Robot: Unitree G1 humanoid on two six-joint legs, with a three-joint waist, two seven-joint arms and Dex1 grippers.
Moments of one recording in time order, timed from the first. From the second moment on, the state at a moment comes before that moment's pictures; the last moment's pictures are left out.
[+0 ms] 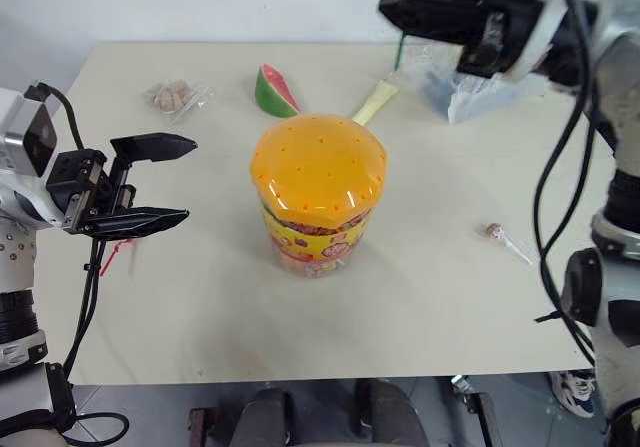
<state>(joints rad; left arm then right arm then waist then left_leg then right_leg) -0.57 0.88 0.36 0.08 -0.82 0.49 -1.45 -1.23 -0.77 -0.08 0.03 0.64 0.87 0.82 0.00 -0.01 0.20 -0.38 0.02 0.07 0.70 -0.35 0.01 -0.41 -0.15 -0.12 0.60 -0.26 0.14</state>
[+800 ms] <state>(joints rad) -0.37 0.96 0.42 0.09 -0.71 0.55 -1.22 -0.51 -1.05 -0.19 0.50 0.33 0.90 0.68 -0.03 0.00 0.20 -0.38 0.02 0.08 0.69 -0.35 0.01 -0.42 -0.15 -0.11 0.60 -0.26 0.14</state>
